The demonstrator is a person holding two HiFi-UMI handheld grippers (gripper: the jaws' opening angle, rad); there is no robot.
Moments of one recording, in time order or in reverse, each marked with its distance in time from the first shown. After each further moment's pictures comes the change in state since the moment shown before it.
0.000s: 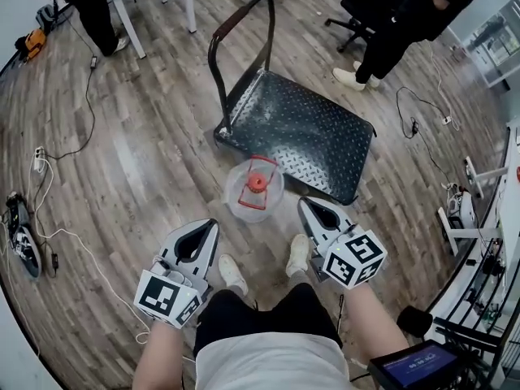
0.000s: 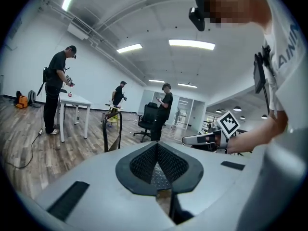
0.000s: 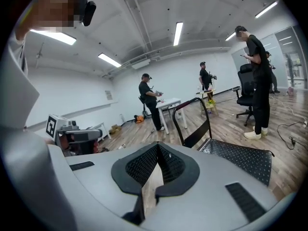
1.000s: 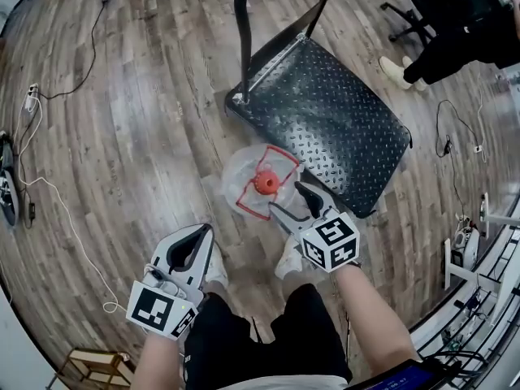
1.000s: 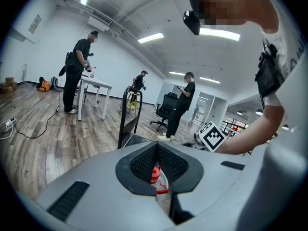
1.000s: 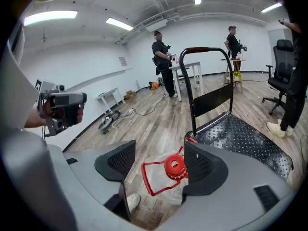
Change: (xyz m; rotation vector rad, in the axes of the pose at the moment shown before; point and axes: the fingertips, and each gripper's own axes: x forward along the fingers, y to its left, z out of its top) left arm 0.065 0.063 -0.131 -0.146 0.076 0.201; right arm 0.160 -0.082 -0.176 -0.167 0.394 0.202
